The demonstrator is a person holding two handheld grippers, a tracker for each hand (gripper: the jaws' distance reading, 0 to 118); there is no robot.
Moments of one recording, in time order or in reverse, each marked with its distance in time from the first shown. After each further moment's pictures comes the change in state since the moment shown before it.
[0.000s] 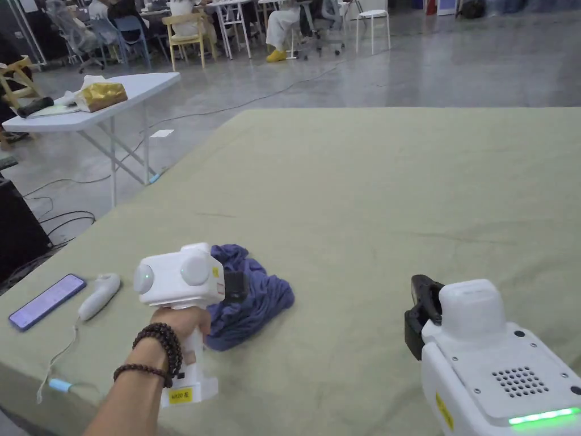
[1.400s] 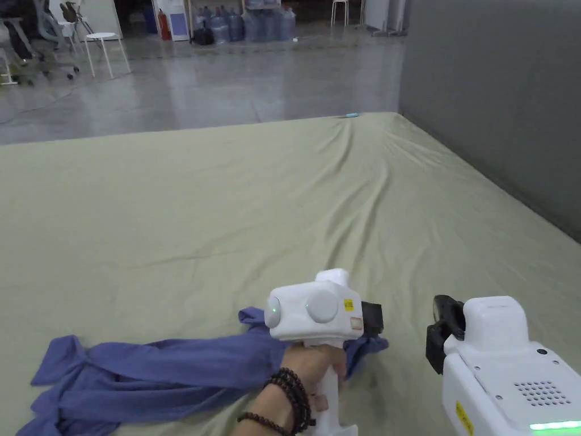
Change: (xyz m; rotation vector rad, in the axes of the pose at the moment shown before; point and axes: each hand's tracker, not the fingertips) left arm 0.527 -0.178 0.100 -0.134 -0.880 -0.494; right arm 0.220 -0.020 0.174 -0.081 -0.654 -0.085
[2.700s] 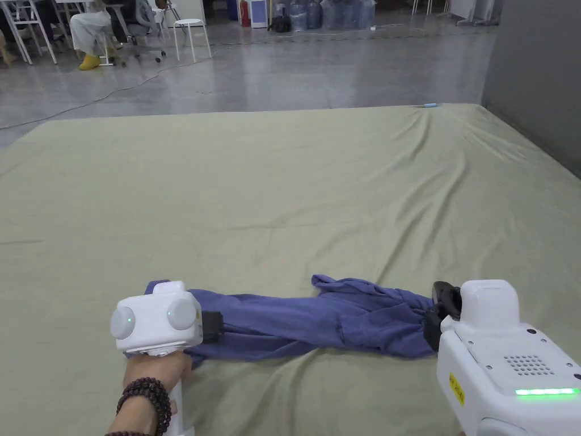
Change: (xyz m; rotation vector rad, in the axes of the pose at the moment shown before) left arm -0.254 -0.086 0.173 -0.011 0.734 0.300; right arm -0.069 -0.013 0.005 -0.012 0.155 -0.003
